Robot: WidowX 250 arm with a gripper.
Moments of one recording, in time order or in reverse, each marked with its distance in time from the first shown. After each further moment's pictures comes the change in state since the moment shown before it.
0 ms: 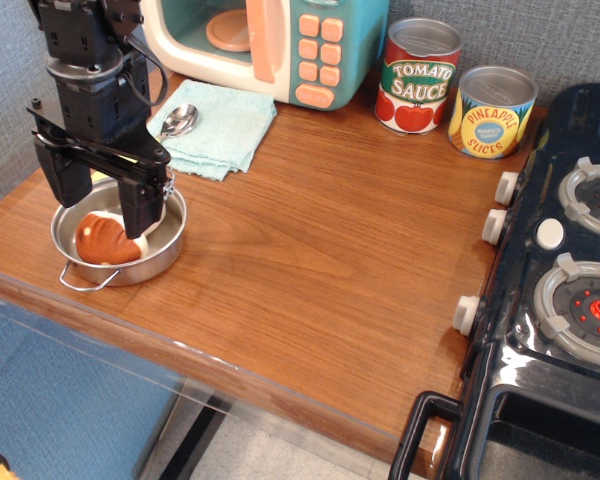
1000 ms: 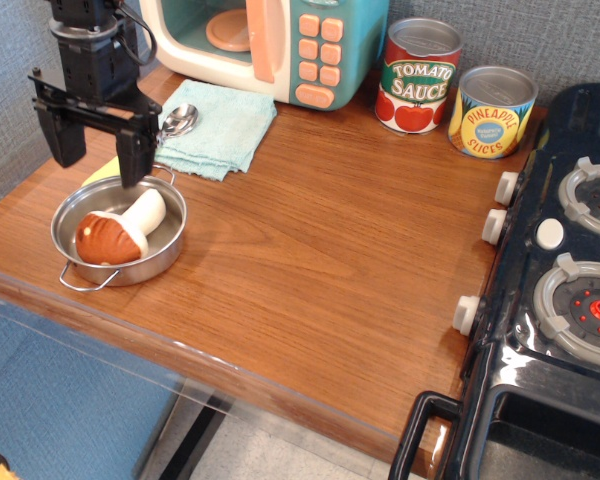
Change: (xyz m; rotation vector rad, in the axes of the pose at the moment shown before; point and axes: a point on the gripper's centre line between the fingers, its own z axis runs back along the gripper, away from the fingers) arm 0.046 0.048 -0.018 -0.008 0.069 0.109
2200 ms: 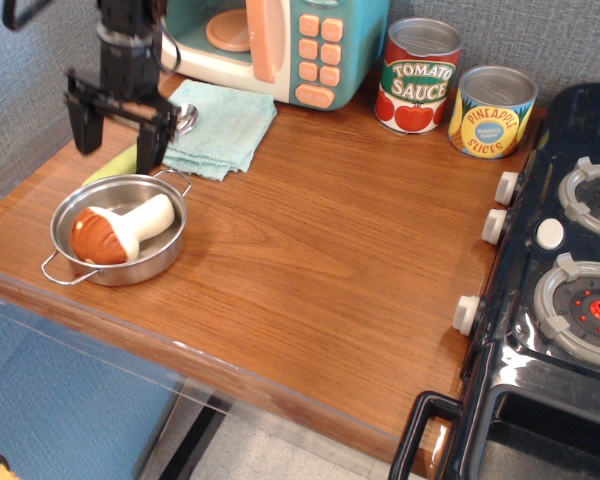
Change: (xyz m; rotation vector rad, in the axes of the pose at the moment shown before) arm 0.051 0.021 -0.047 0.088 0.130 0.029
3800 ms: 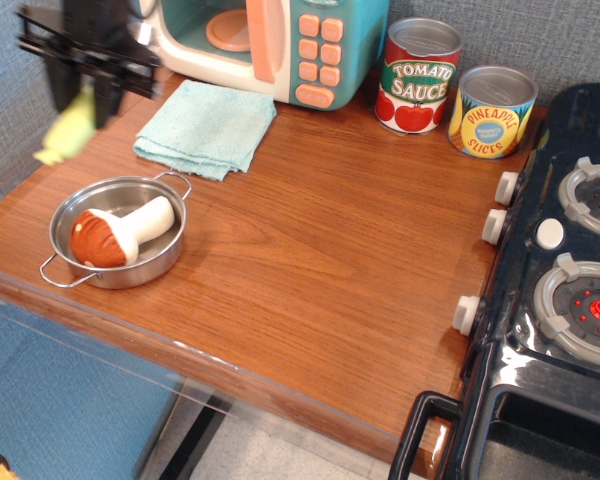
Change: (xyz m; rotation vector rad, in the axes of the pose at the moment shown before) arm -0.045 -0.014 0.075 0.050 -0.198 0.074
